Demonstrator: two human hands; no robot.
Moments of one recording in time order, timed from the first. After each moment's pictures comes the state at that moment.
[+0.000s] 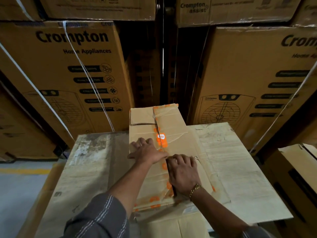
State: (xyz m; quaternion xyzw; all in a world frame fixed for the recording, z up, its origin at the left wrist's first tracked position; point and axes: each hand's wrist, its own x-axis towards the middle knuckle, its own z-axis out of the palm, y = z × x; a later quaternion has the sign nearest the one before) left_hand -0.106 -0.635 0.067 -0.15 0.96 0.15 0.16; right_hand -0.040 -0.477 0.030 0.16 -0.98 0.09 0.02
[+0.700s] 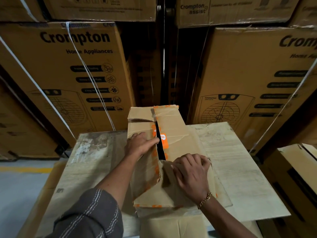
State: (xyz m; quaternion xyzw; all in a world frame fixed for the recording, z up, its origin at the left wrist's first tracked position) left_hand -0.096 -0.671 0.100 -0.16 0.94 0.30 0.10; right_hand -0.003 -0.457 0.055 0.16 -0.94 0.20 0.23
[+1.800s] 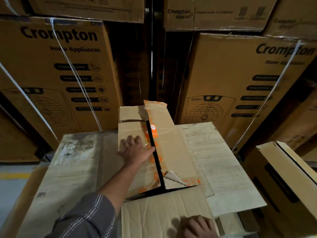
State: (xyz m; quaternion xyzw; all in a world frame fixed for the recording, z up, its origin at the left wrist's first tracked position) left_hand -0.087 -0.637 0.055 -0.13 0.97 0.17 0.10; right_hand 0.163 -0.412 0.031 -0.01 -0.99 -0.10 0.00
